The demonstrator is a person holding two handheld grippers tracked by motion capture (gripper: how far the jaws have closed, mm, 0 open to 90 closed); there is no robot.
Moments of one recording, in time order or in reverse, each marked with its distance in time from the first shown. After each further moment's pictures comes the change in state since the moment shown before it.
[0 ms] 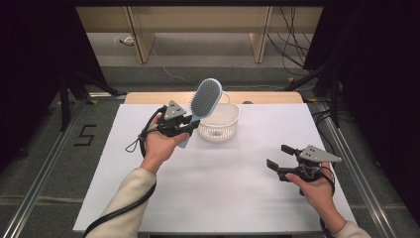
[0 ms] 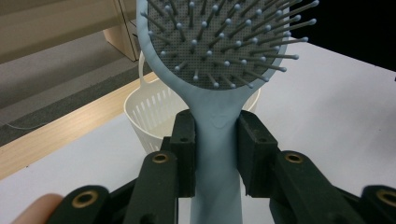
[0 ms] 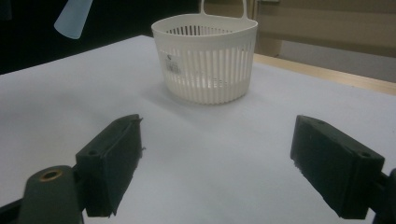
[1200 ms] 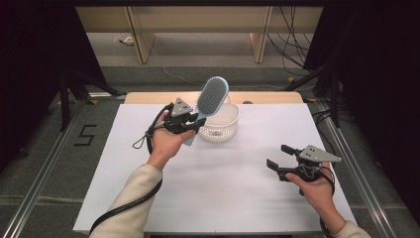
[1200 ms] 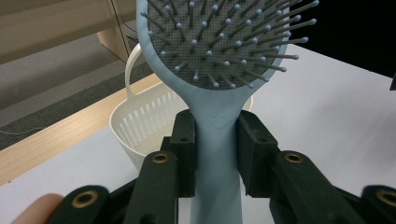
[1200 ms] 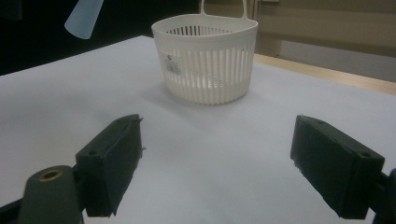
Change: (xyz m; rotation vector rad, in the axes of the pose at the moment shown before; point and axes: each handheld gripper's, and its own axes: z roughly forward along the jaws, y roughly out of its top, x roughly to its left) left arm -0.006 0.009 0.014 -0.004 -0.020 0.003; right arm 0.000 0.000 0.000 -0.001 0.001 0.000
